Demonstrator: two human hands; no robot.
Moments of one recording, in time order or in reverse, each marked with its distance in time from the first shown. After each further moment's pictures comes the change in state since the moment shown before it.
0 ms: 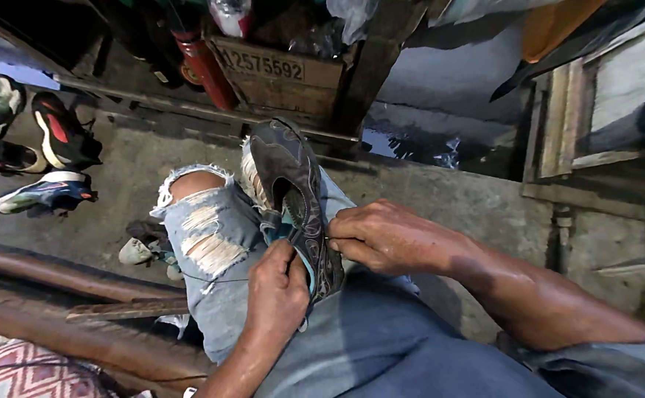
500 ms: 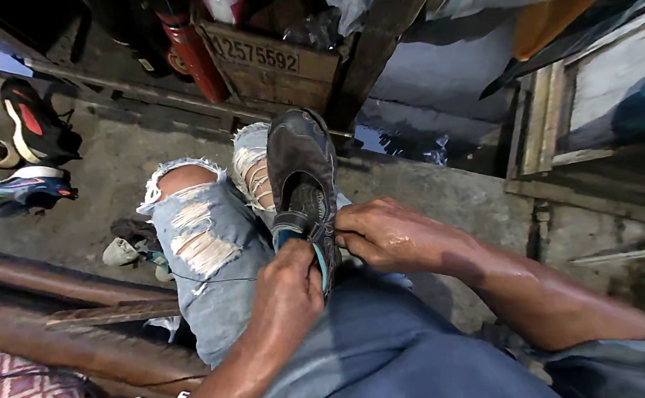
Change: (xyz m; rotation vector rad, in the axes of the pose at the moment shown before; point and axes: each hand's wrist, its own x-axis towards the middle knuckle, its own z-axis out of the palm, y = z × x) left_hand -0.001 0.010 0.004 0.297 -0.110 0.163; right_hand -0.004 -0.008 -0.004 -0.016 -0.110 0.222
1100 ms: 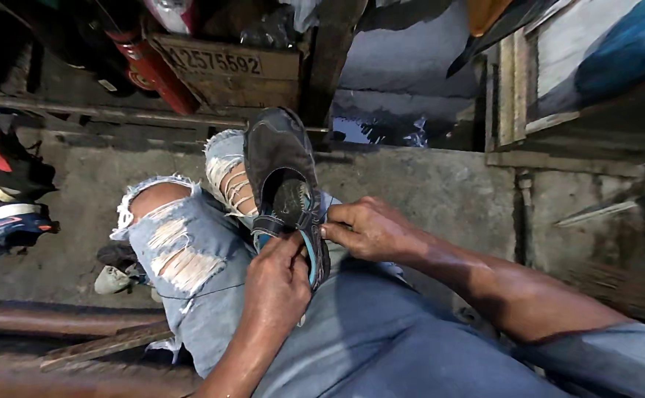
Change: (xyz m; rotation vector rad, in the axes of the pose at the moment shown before) left_hand 0.015 -0.006 0.005 -0.090 -0.090 -0.018; right_hand -0.013 0.023 0.040 0.151 0.250 0.195
